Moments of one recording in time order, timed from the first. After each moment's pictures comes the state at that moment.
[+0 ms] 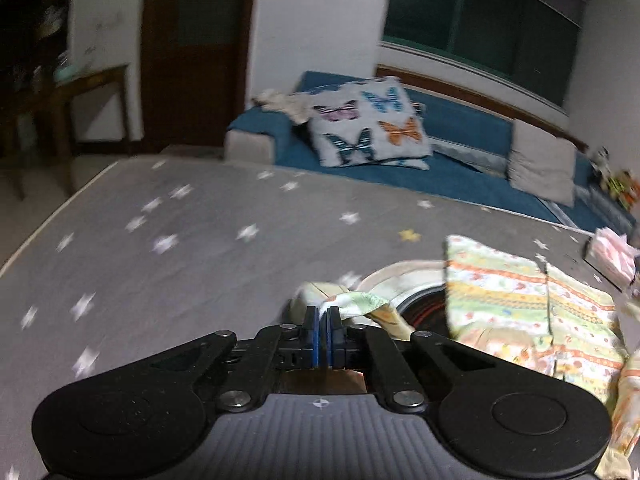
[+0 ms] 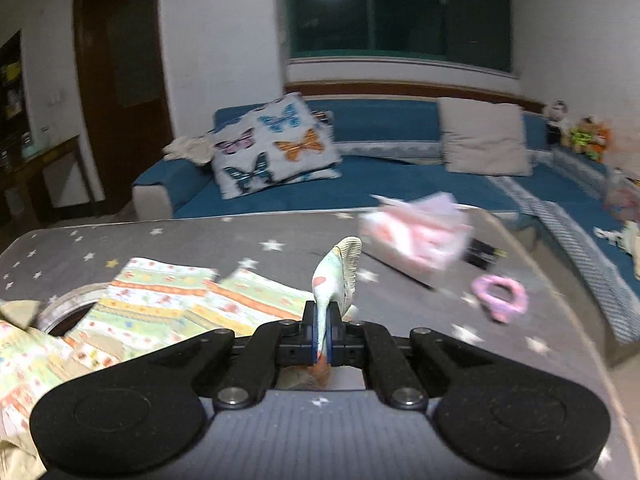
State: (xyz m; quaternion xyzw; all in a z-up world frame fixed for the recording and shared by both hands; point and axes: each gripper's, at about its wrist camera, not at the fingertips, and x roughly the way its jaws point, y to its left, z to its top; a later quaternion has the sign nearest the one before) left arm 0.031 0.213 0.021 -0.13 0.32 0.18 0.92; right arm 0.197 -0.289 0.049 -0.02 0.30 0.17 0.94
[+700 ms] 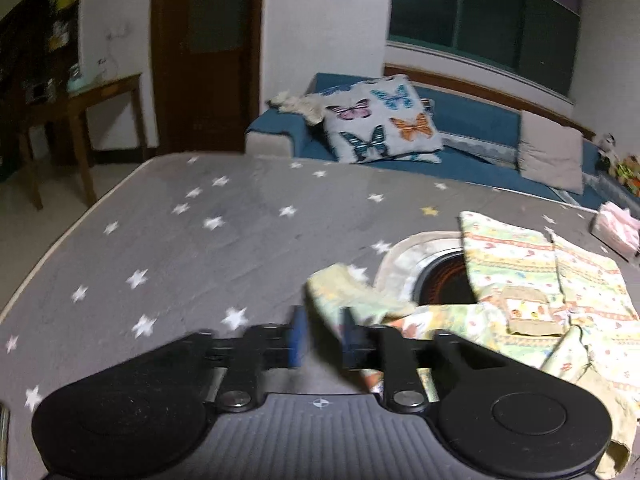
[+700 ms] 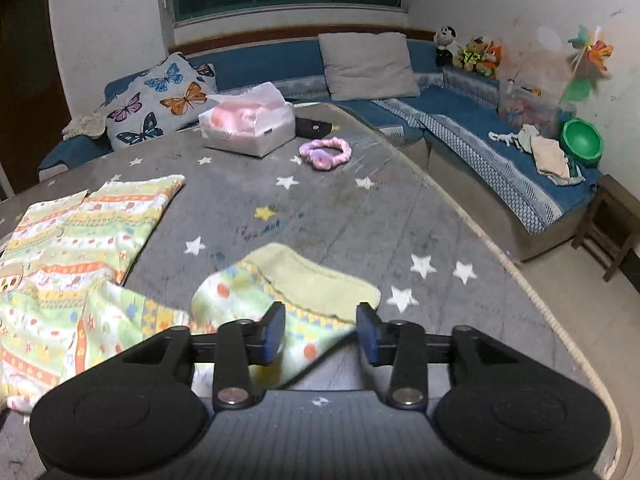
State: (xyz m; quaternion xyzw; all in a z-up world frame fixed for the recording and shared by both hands) left arm -0.003 0.197 0.025 -0.07 0.32 0.18 0.93; right arm 0.147 -0.398 -0.014 0.01 0.37 0.03 0.93
